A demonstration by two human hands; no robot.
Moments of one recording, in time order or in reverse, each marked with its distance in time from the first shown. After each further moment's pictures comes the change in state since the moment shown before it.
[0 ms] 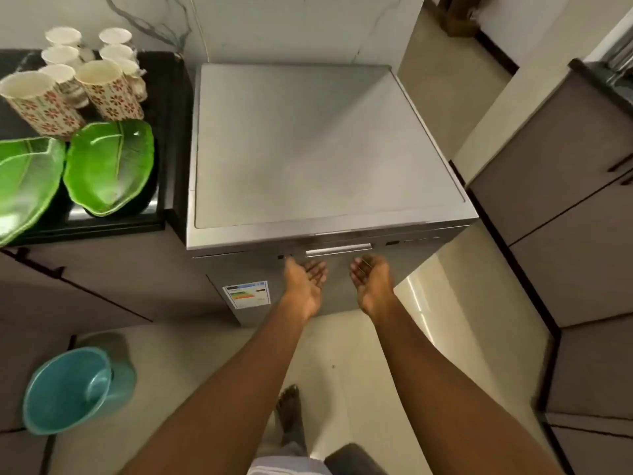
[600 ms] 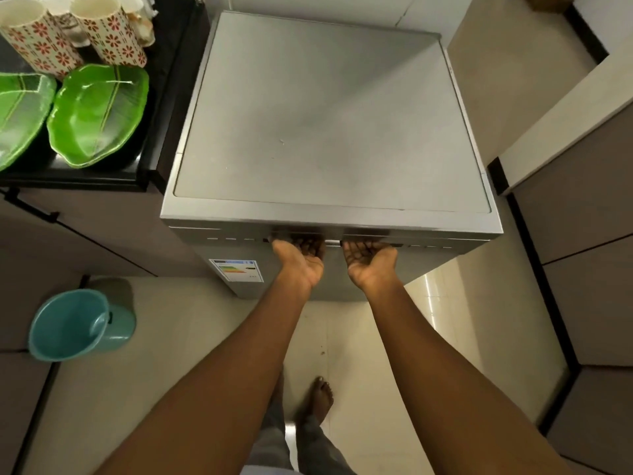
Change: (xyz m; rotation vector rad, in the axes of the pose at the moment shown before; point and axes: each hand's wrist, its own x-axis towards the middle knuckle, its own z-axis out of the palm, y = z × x) left_hand 0.035 -0.006 0.044 -0.467 0.088 0.099; right_hand 0.059 -0.036 0.007 0.299 -0.086 0.268
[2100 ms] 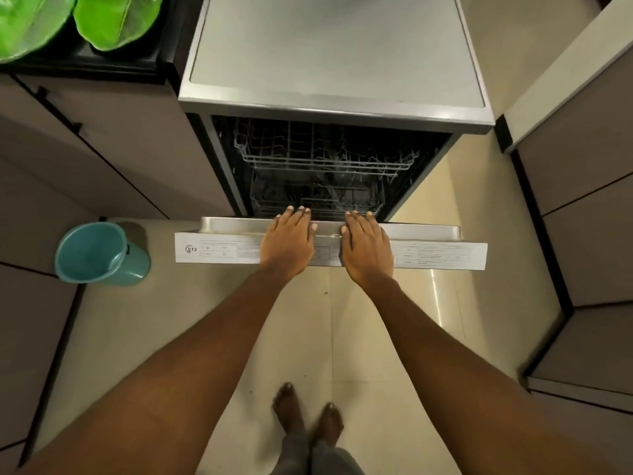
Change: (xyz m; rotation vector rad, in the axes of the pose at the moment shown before) left_hand -0.075 -0.048 -0.196 2.284 -0.136 1.009; right_hand -0.067 0.064 -0.202 -2.094 -0.190 -1.182
